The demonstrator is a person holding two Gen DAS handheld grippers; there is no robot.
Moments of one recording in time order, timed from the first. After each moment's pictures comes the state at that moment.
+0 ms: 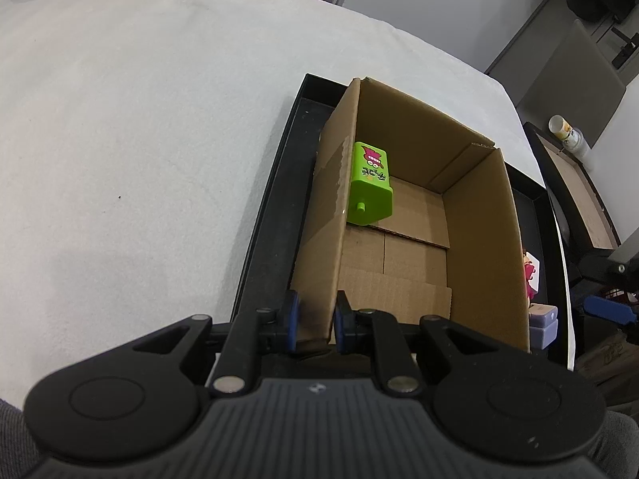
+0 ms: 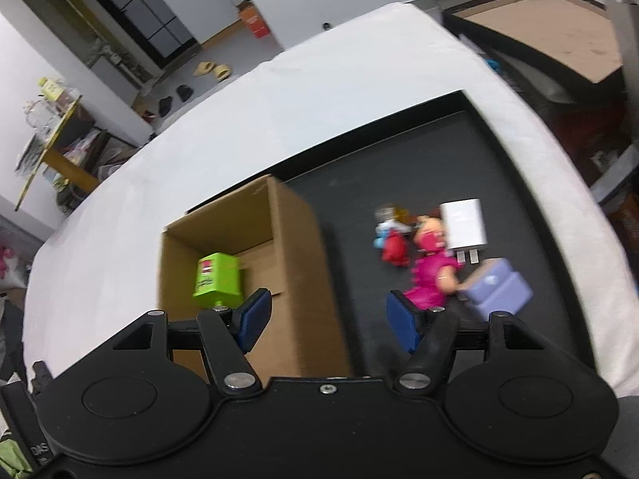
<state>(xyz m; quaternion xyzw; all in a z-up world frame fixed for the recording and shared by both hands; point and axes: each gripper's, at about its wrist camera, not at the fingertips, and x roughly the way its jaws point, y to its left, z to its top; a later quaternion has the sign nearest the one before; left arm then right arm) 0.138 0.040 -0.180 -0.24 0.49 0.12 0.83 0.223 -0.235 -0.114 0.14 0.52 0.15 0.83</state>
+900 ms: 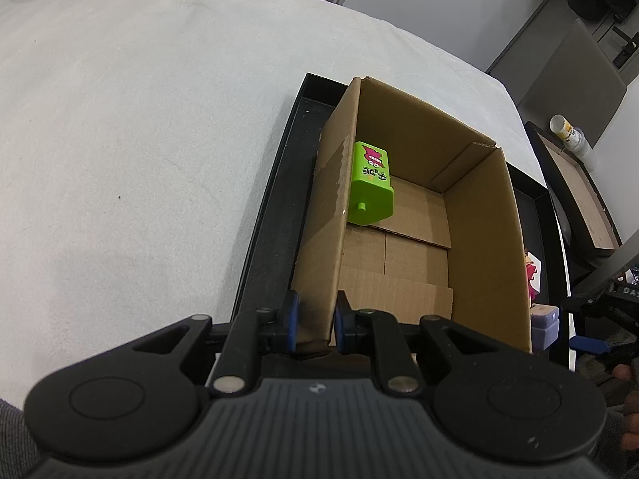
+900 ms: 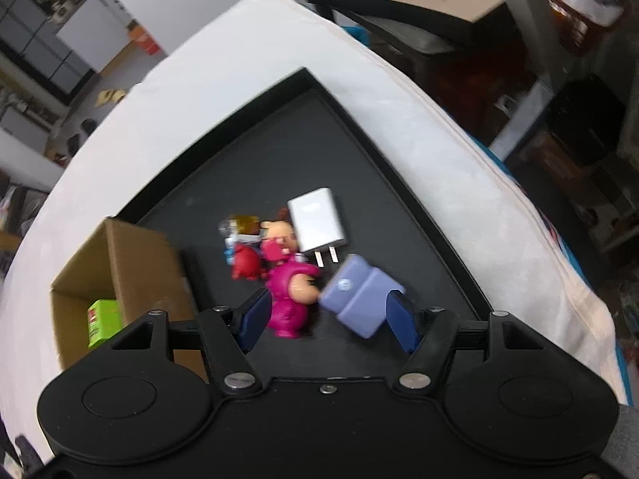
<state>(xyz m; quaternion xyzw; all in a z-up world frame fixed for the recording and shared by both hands) 0.140 0.039 -0.181 -0.24 0.49 0.12 0.83 0.248 -0.305 -0.169 0.18 0.56 0.01 0.81</state>
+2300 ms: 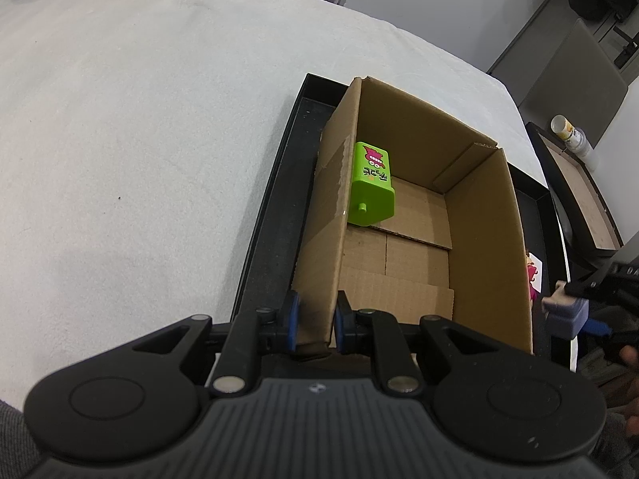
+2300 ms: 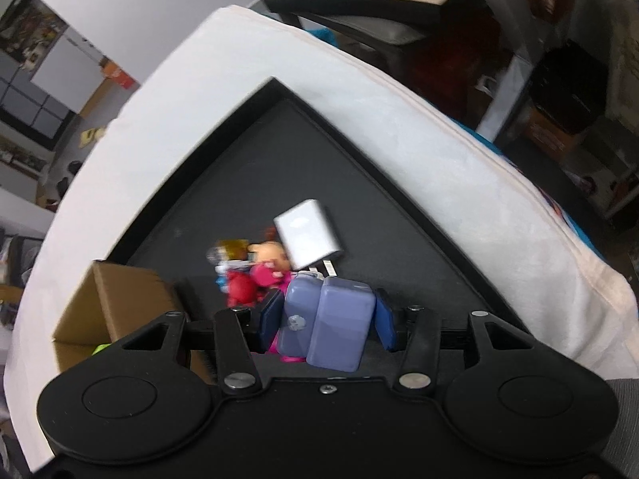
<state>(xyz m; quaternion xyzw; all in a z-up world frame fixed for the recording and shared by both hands) 0.141 0.040 -0.183 -0.24 0.49 0.12 0.83 0.253 -0.303 -0.175 0.24 0.55 -0.02 0.80</state>
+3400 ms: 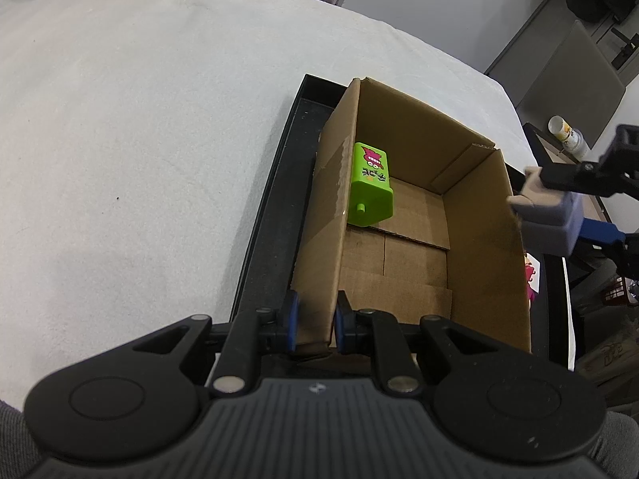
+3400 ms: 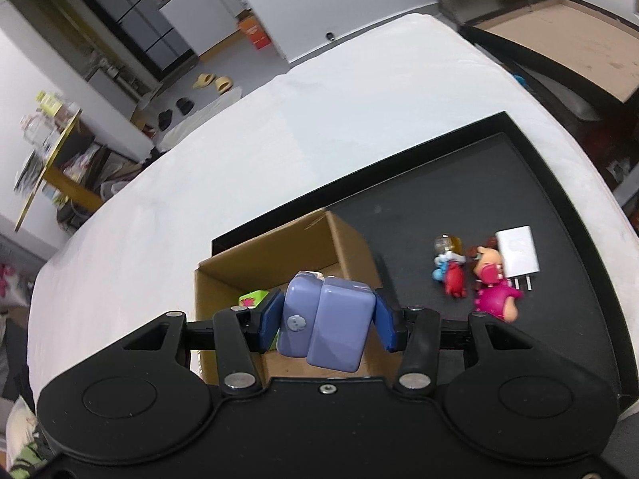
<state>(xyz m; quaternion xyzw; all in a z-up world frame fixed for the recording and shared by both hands) 0.139 0.040 -0.182 -0.24 0.48 0.11 0.83 0.250 -0.173 -0.102 0.15 0.51 0.15 0.83</state>
